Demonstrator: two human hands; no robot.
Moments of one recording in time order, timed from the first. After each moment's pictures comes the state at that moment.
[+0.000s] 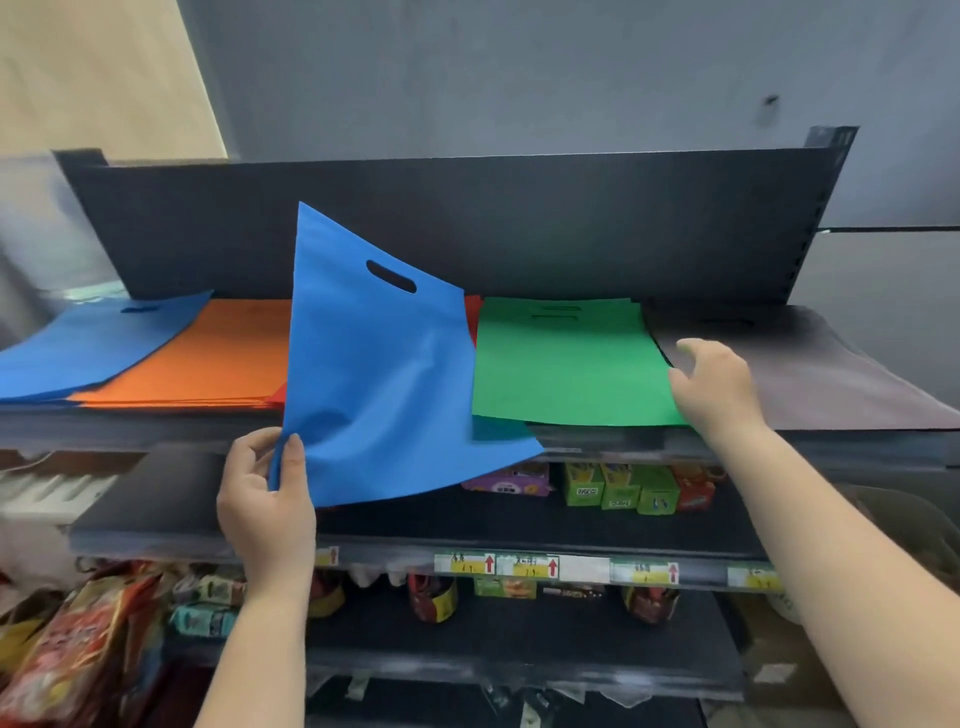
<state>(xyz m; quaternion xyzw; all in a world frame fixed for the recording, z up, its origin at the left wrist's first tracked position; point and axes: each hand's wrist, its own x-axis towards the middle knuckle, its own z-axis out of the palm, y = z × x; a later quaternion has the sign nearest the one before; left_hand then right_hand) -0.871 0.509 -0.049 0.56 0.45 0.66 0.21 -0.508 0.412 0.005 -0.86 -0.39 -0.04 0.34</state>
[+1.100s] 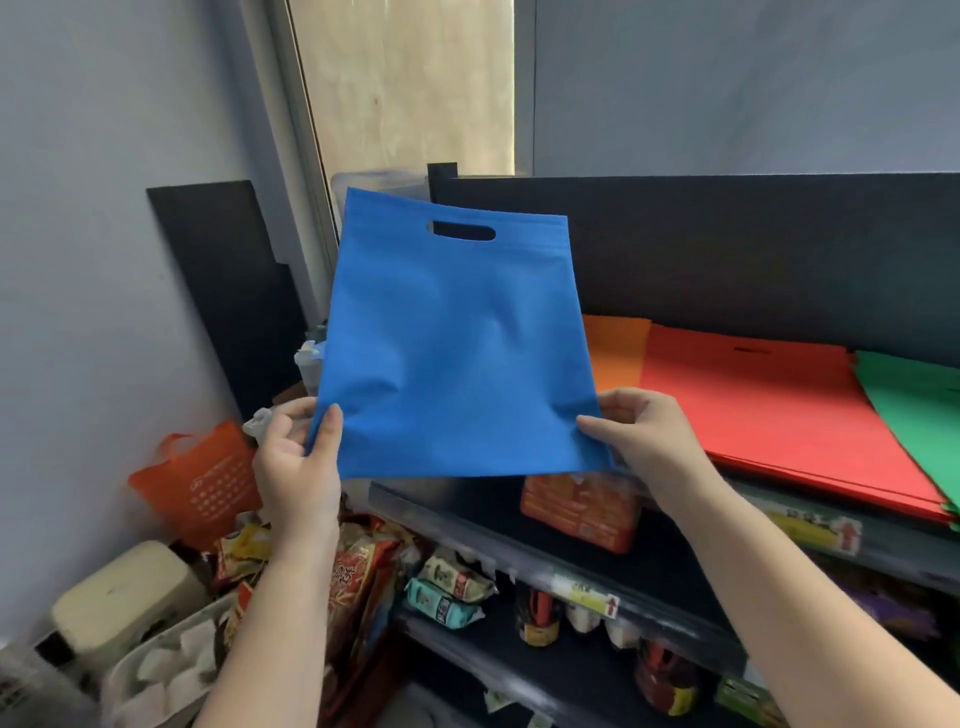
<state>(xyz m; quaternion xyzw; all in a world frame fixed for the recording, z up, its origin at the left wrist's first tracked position) -1.158 0.628 -0.026 0.44 0.47 0.74 0.21 -0.881 0.616 0.002 -0.55 -0.52 0.38 0.54</state>
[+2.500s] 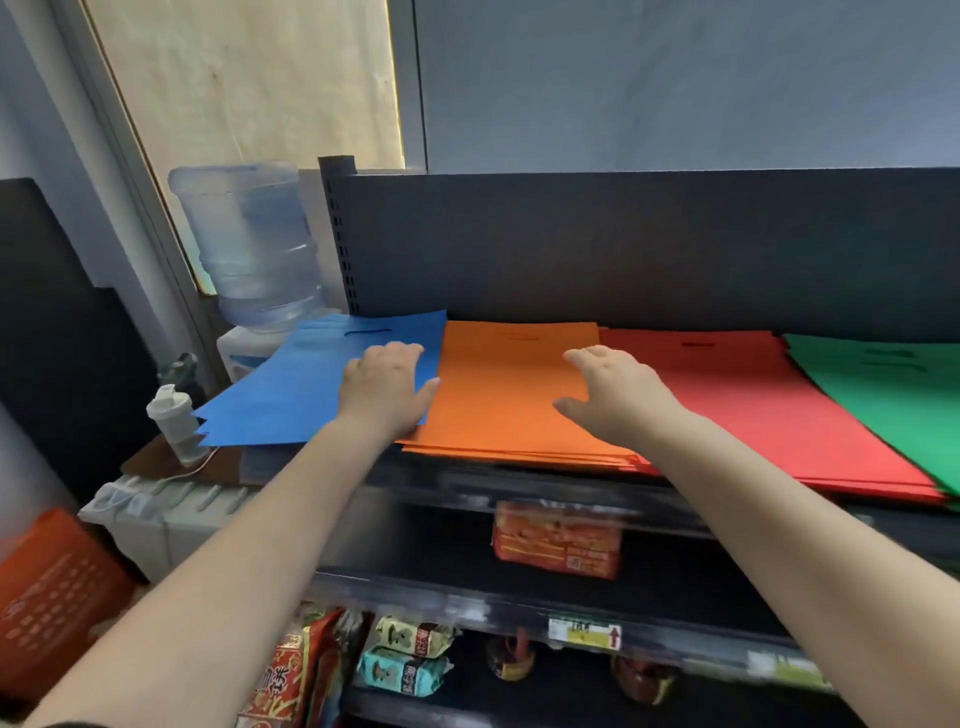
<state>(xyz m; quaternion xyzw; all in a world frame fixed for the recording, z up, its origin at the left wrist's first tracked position) -1.101 0.842 0.016 0.84 0.50 0.19 -0.05 -0.896 0.710 0.042 -0.77 -0.63 -0.04 0.12</state>
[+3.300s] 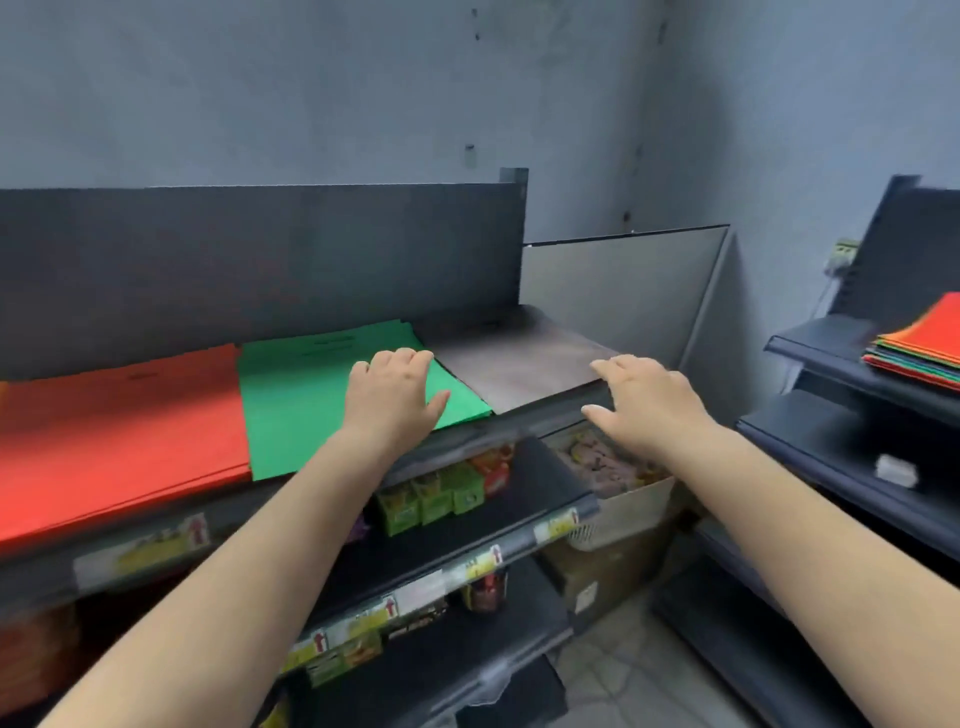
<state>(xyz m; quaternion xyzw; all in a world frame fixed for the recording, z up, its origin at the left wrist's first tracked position) -0.622 0.492 0.016 0.96 0.18 0.21 -0.05 -0.530 0.259 0.045 -0.95 -0.30 -0.11 0.01</state>
